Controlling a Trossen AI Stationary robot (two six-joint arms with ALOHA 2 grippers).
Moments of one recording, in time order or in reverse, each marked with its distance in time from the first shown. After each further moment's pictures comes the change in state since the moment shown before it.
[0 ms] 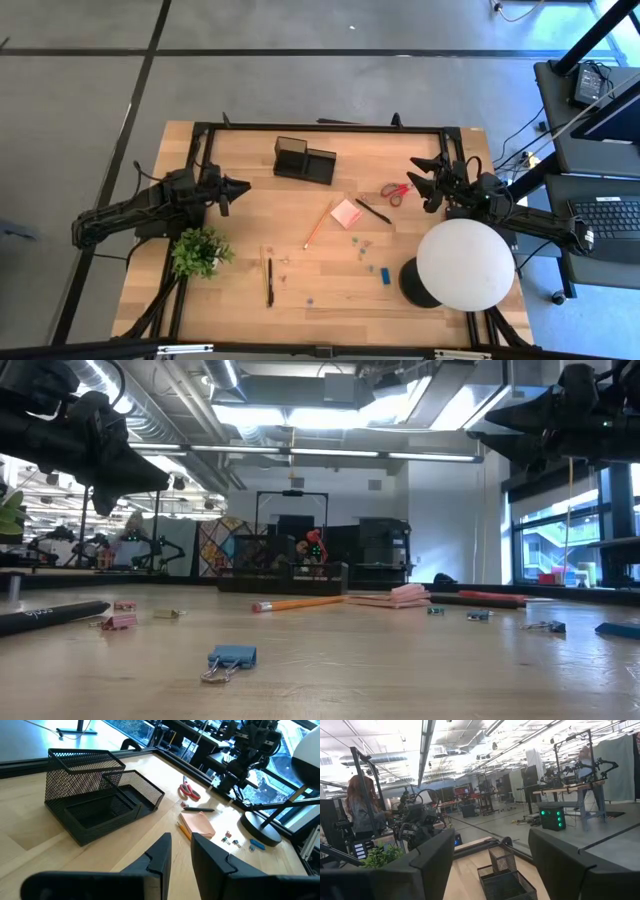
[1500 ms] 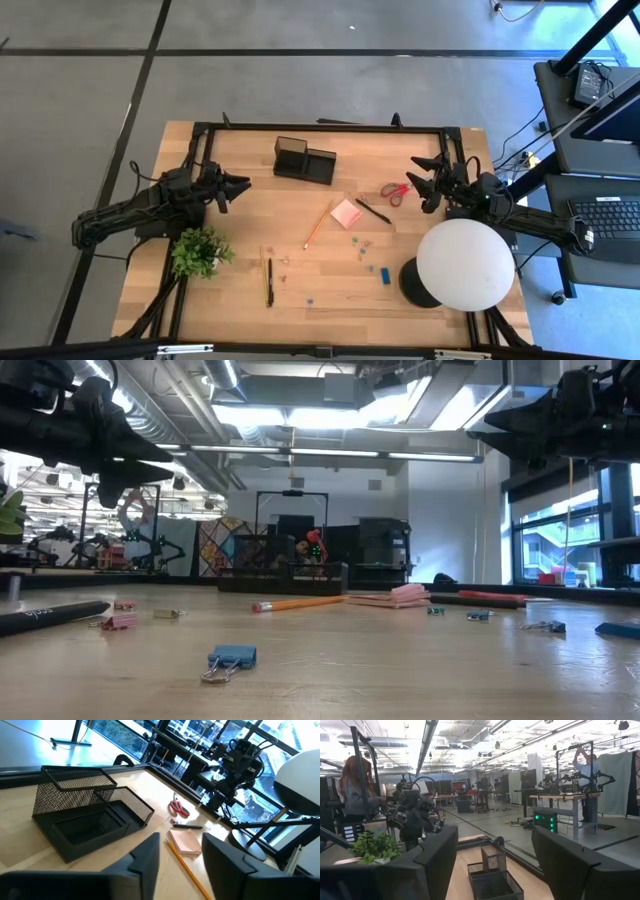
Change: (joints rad) left arm 0.004 0.000 0.000 0.091 -0.001 -0.055; right arm 0.000 0.000 0.000 0.000 0.003 -0.132
